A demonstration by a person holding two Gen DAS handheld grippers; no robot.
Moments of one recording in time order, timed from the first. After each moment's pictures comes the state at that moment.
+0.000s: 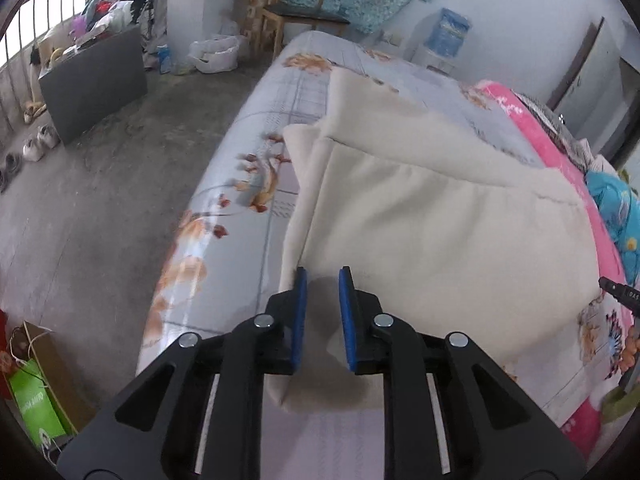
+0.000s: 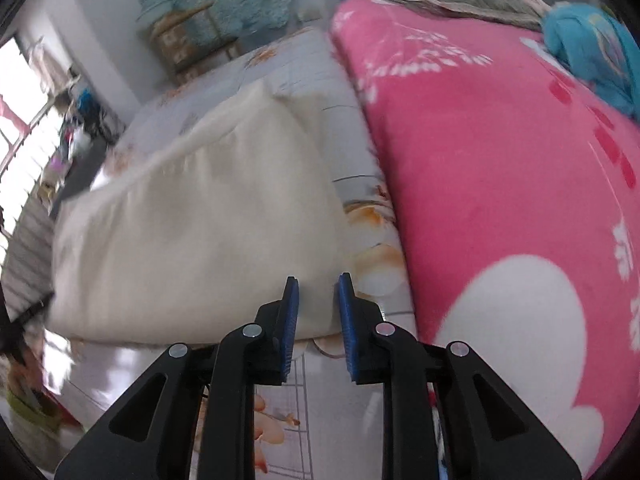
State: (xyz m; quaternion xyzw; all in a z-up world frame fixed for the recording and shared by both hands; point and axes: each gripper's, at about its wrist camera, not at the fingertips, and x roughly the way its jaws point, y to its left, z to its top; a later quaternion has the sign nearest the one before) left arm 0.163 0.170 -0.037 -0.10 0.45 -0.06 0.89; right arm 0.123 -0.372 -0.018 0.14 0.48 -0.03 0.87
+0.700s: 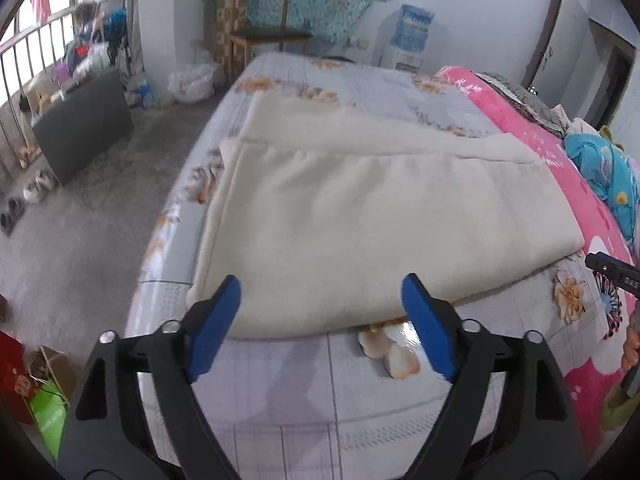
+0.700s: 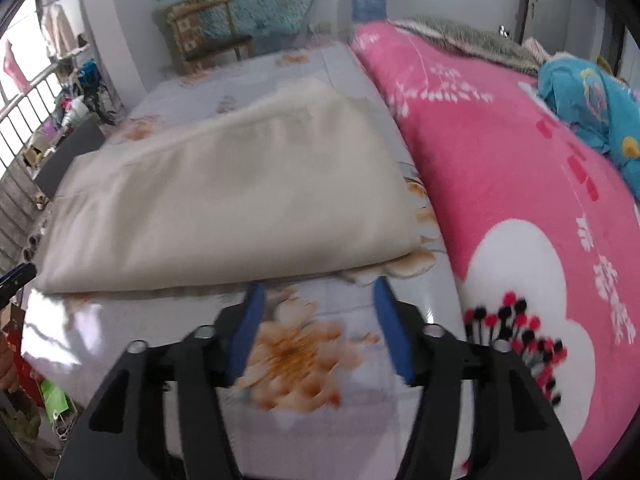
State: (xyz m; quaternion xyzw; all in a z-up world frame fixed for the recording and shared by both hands) left arm 0.098 0.100 0.002 -0.03 0.42 -0.09 0.90; right arm 0.072 -0.286 0.006 0.06 0.46 -0.04 0.89
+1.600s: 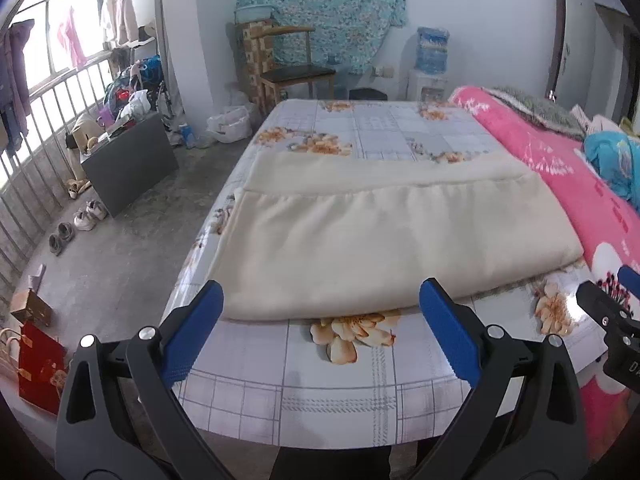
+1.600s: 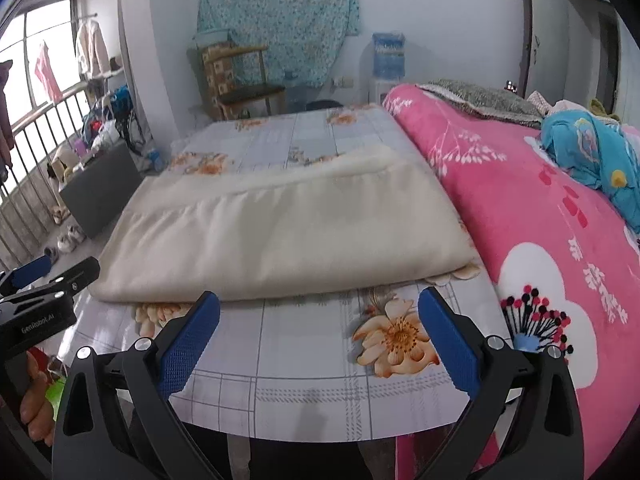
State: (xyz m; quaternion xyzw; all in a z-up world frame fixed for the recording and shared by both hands) left arm 0.051 0.027 0.056 0.03 0.38 0.00 0.92; right arm 0.020 -0.199 0.056 0.05 0.37 -0.03 0.93
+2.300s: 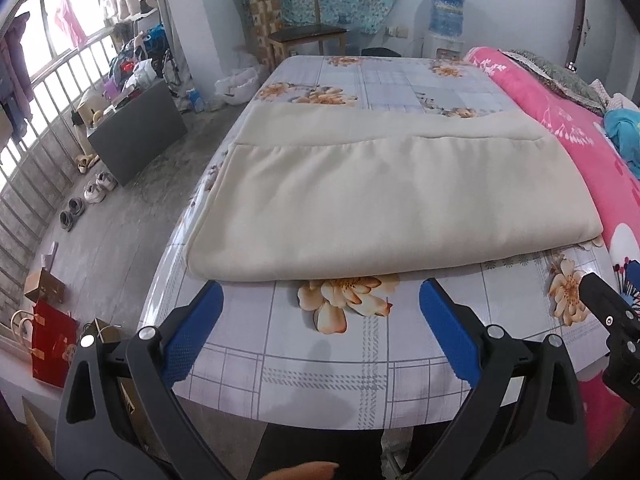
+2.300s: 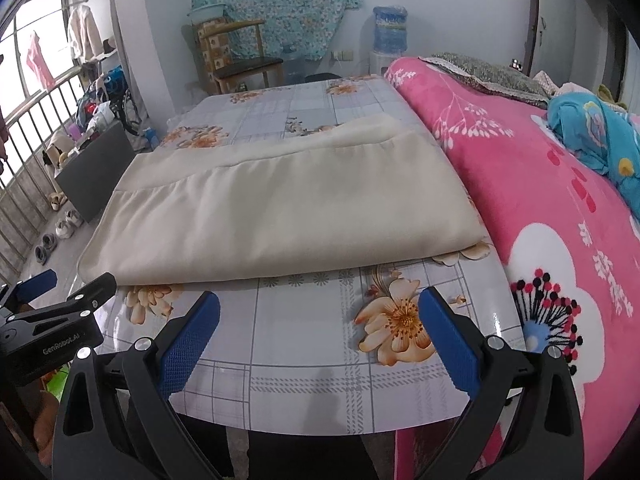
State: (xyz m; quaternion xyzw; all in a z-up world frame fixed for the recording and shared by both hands) left arm 0.061 0.011 0.031 0.03 0.45 0.03 0.89; right arm 0.033 -0.201 0.039 0.05 0.42 -0.03 0.91
